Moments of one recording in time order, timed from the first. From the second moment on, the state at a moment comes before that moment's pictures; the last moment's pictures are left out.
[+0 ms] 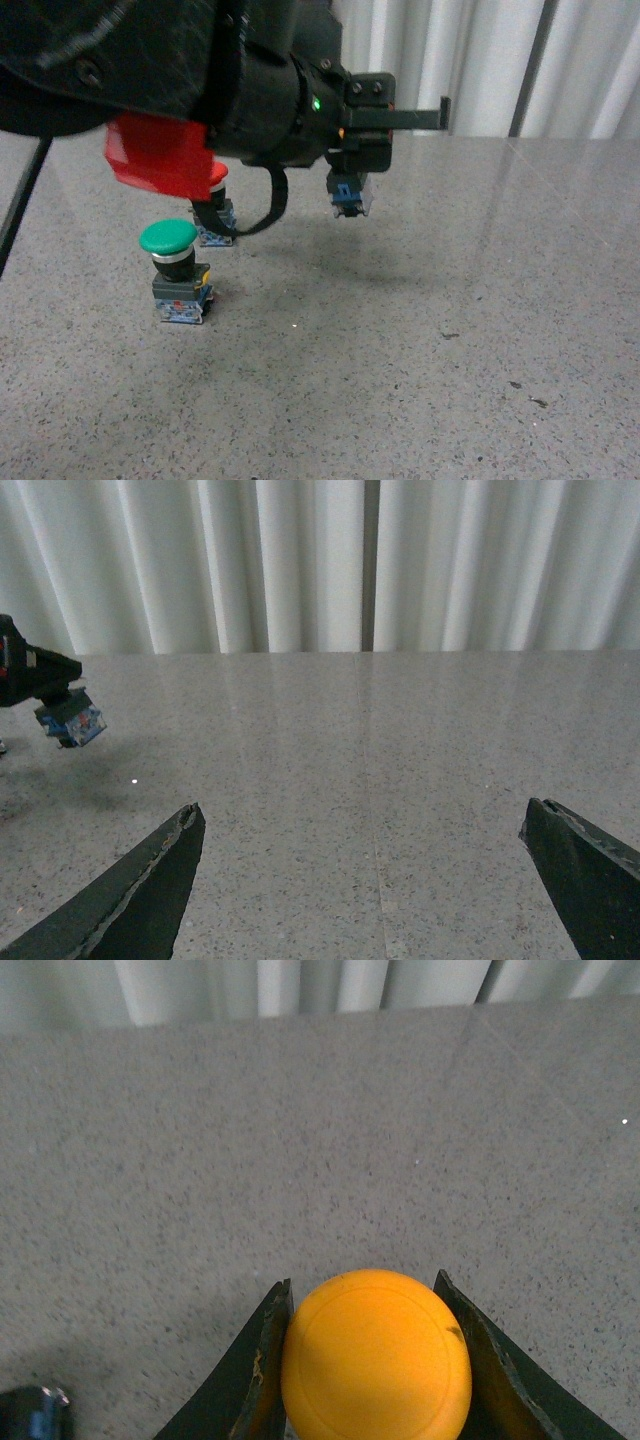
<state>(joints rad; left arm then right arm) -0.56 1.88 1.15 0.34 -0.16 -0.18 0.00 0.00 0.01 0.00 0.00 0.01</state>
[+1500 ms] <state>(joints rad) -0.51 1.66 0.94 0.42 -0.29 -0.15 0.00 0.00 0.01 0.00 0.00 0.01</state>
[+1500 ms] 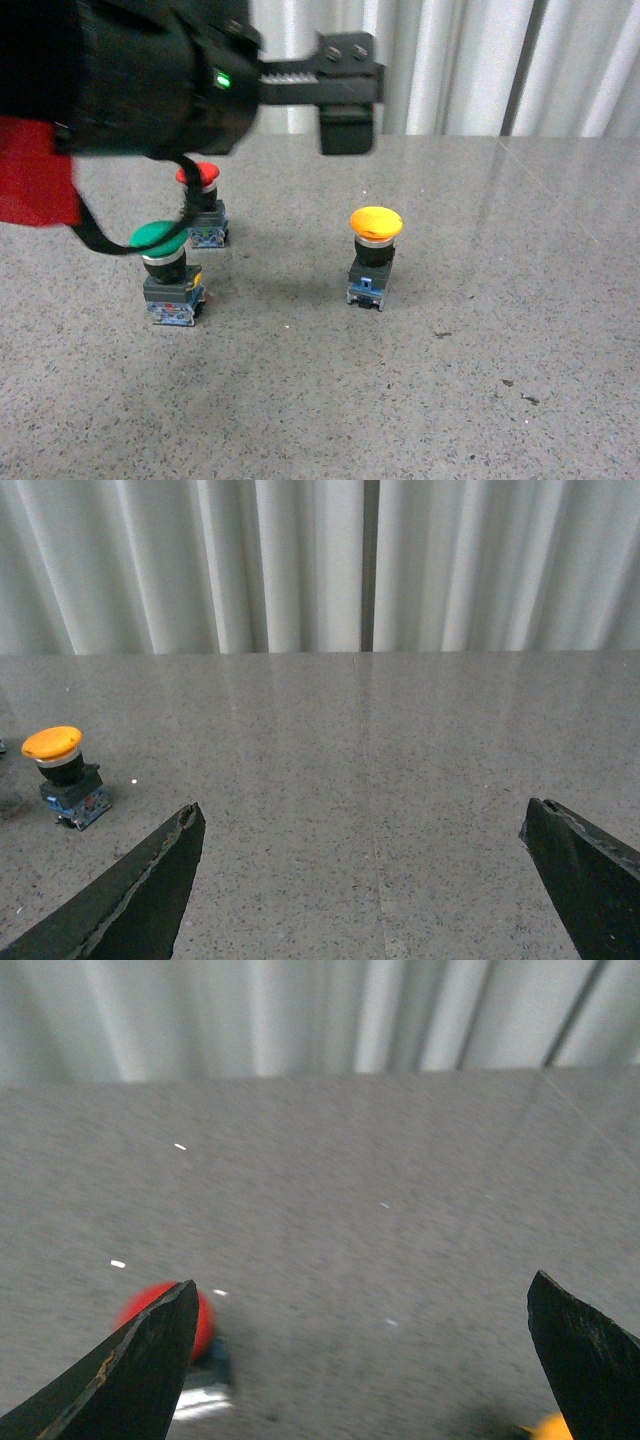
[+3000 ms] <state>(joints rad) 0.00 0.35 0.09 0.25 0.00 0.00 0.00 0.00 0.01 0.00 0.00 0.01</state>
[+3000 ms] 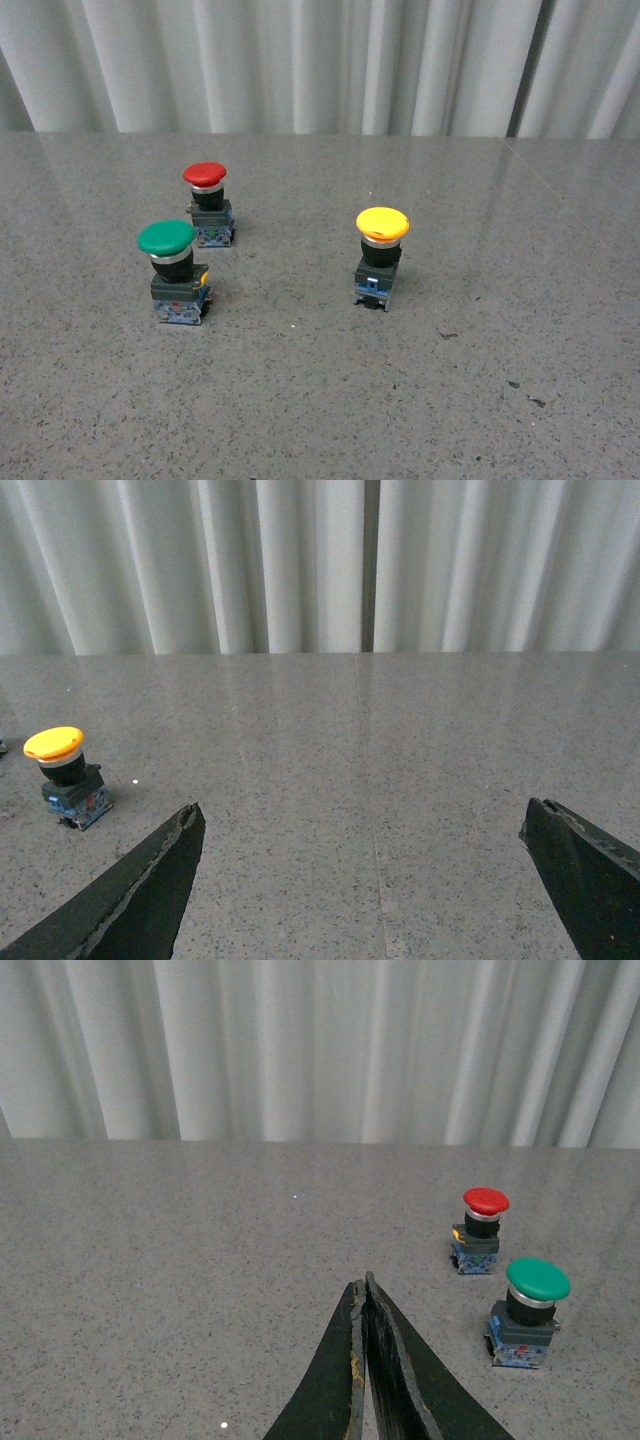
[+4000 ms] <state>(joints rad) 0.00 0.01 0.01 -0.01 0.00 0.00 0.00 0.00 0.01 0.00 0.00 0.01</state>
